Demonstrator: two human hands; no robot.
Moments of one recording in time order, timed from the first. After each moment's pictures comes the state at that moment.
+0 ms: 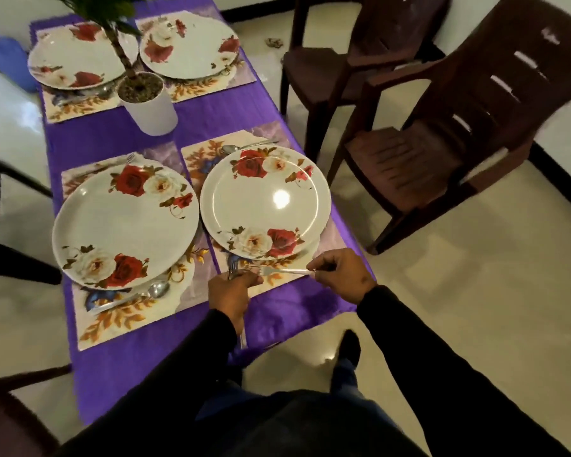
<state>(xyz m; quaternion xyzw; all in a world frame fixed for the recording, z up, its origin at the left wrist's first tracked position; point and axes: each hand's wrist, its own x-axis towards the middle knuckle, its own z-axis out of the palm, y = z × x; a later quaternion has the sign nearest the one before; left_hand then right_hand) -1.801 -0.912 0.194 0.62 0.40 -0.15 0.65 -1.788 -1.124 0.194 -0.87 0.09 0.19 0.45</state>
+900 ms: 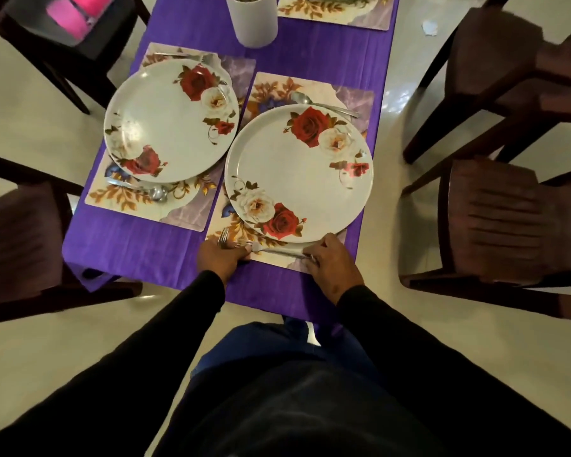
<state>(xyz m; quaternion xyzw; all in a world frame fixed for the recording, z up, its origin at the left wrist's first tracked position) -1.797 -0.975 0.142 0.62 0.59 -0.04 0.52 -1.690 -1.181 0.140 -0.88 -0.29 0.25 0.26</state>
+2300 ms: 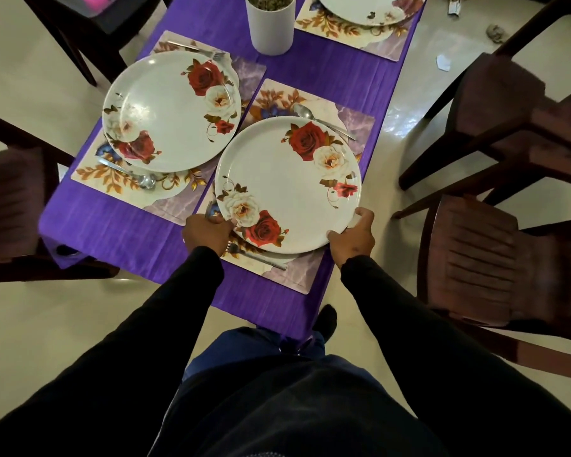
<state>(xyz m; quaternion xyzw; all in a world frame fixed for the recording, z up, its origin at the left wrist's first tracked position) -1.742 -0.984 0.161 0.61 0.67 0.04 0.42 -1.600 -1.177 0.176 -0.84 0.10 0.29 0.45</state>
